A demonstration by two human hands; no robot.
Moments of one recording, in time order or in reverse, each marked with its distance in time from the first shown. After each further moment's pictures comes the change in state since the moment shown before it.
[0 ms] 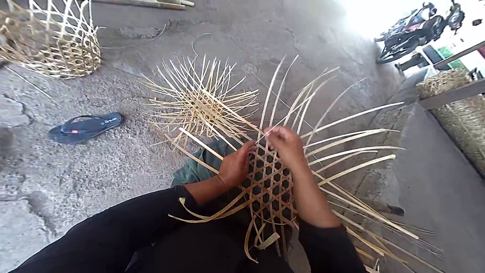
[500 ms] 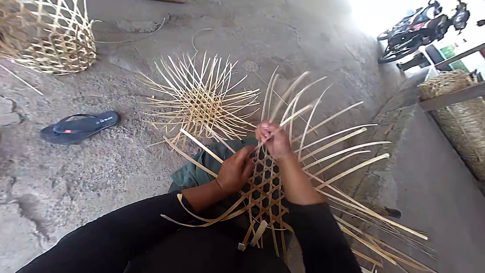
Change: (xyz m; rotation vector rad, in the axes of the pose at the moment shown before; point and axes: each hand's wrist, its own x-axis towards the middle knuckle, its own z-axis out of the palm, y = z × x) left_hand 0.002 -0.009 0.001 -0.121 0.074 0.035; right_hand 0.046 0.016 0.035 0.739 -0.249 -0.234
